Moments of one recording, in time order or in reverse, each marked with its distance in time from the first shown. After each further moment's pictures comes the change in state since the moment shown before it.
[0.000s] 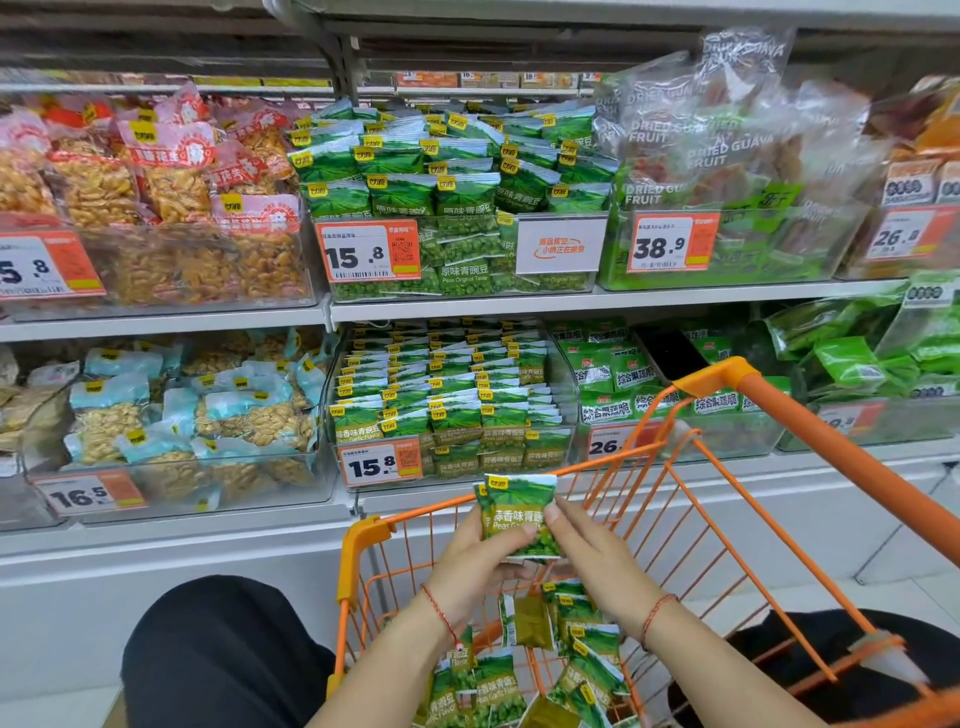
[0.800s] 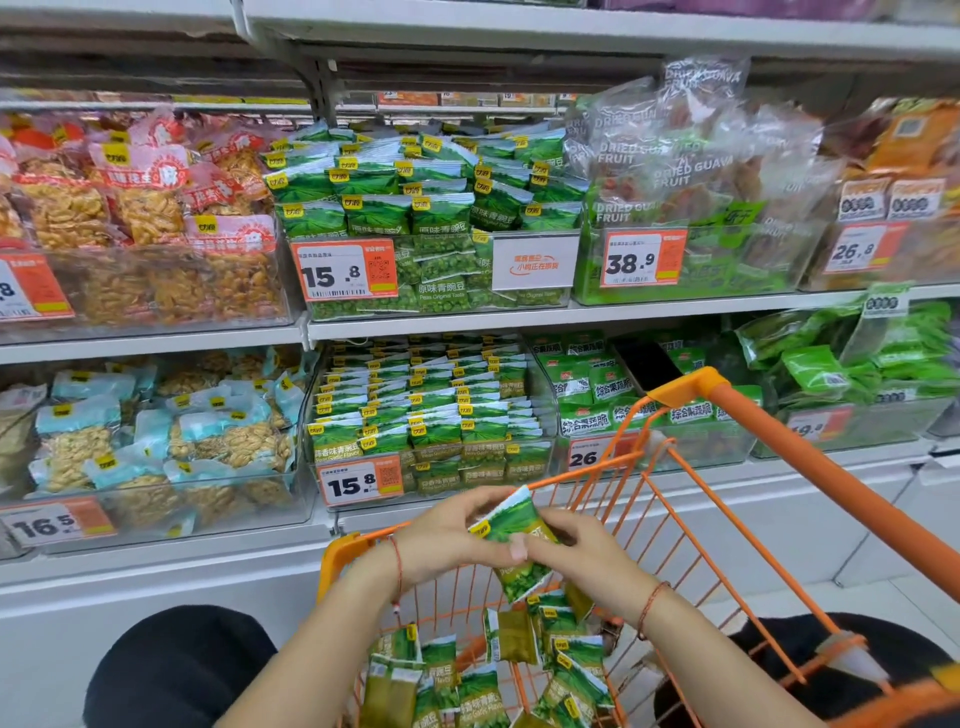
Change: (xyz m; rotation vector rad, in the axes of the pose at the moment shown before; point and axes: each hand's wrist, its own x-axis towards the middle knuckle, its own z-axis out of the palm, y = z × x) left_hand 0.016 0.052 -0.015 0.525 -0.344 0.058; right_hand 0.007 -0.011 -0.020 0.110 -0.095 -0.107
